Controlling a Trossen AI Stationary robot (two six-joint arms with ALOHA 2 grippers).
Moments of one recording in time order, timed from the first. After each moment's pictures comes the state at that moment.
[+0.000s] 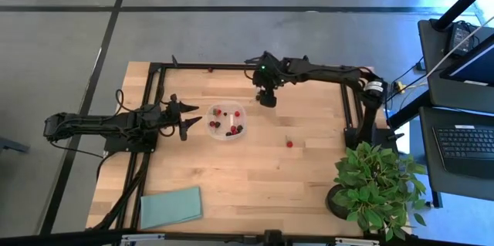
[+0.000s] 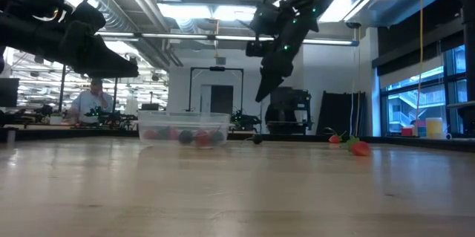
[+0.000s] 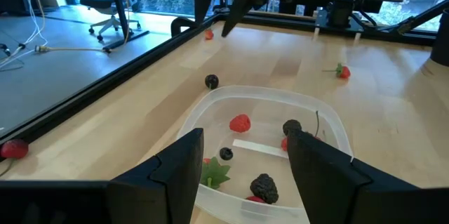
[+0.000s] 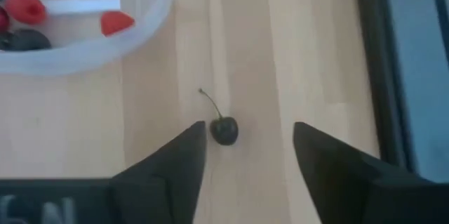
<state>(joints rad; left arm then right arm) 0.15 0.34 0.03 0.09 -0.24 -0.08 -0.45 1.89 1.45 -0.58 -0.05 -0.40</state>
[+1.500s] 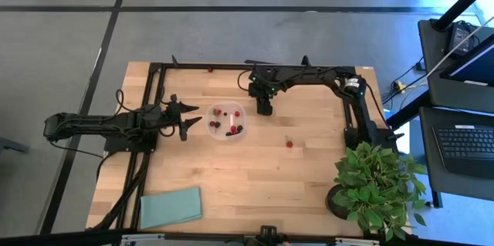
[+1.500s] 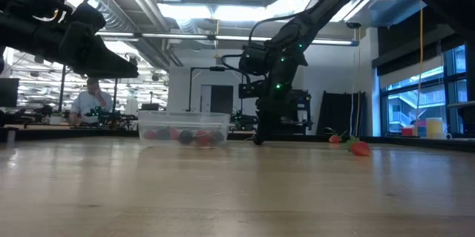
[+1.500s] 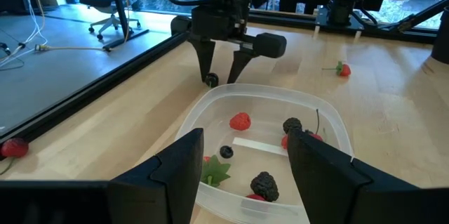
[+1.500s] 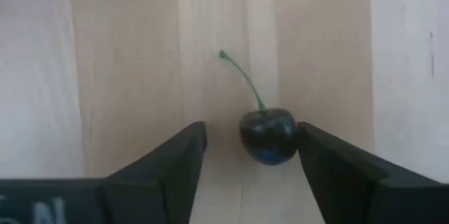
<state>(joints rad) 0.15 0.34 0.03 0.09 -0.24 -0.08 -0.46 2.14 1.45 -0.53 -0.05 -0.40</state>
